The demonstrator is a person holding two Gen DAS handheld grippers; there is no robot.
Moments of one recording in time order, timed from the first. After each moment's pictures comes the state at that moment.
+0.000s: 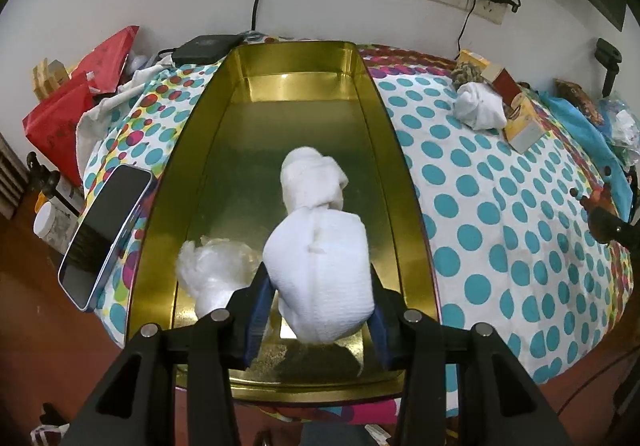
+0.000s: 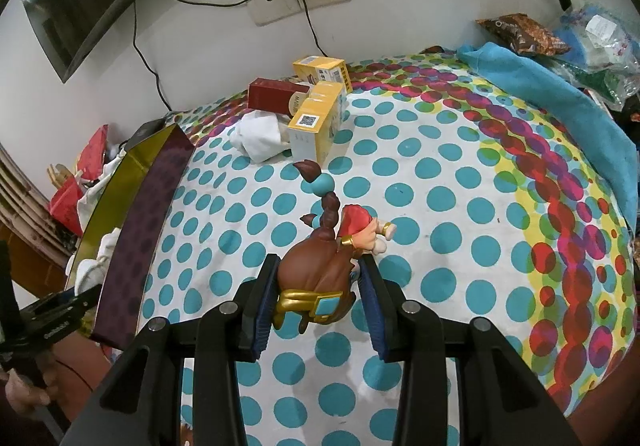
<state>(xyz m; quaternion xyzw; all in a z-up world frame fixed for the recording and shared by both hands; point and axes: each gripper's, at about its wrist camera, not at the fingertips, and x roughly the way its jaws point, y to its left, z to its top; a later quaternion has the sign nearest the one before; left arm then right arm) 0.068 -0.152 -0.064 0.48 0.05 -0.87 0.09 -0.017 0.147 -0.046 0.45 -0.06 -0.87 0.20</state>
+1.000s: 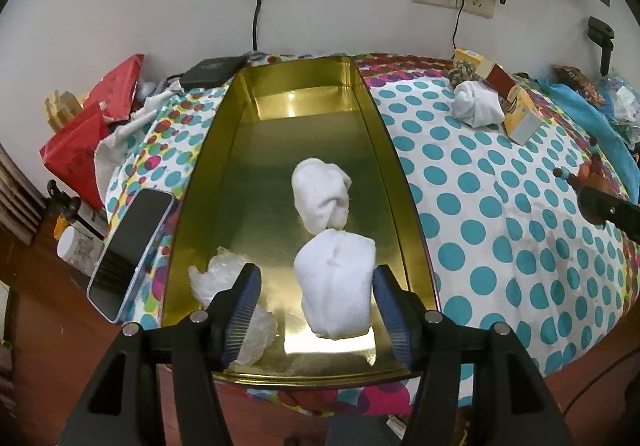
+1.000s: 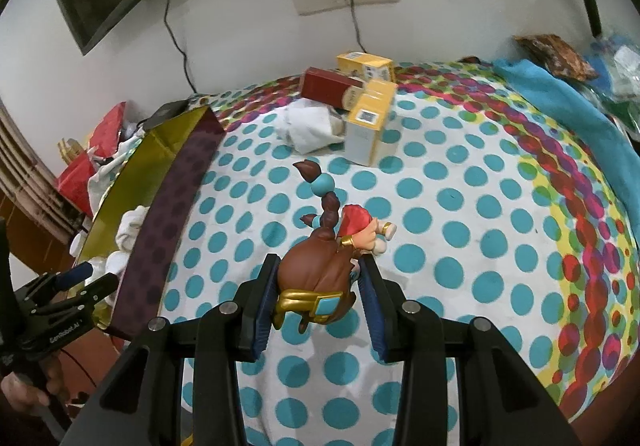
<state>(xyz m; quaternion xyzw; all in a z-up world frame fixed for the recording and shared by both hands) 0.078 -0.142 -0.047 0.47 0.00 -0.88 0.11 -0.006 0.103 -0.037 0.45 -0.03 -0.86 0.23</state>
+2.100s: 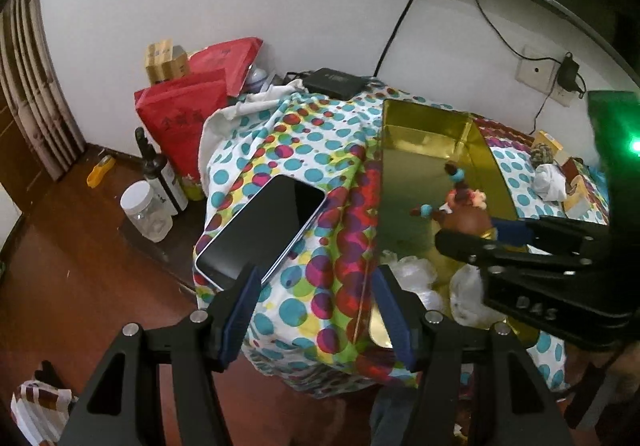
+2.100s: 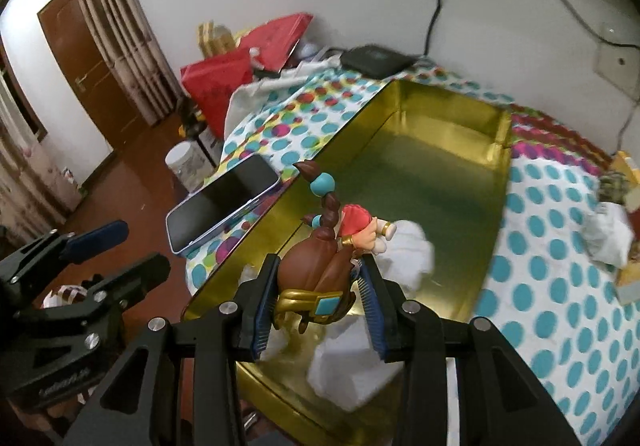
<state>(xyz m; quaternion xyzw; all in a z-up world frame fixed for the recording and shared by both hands) 0.148 -0.259 -0.012 0.41 0.09 -0.88 0.21 0.044 -0.154 -0.027 0.43 0.12 -0.77 0.46</state>
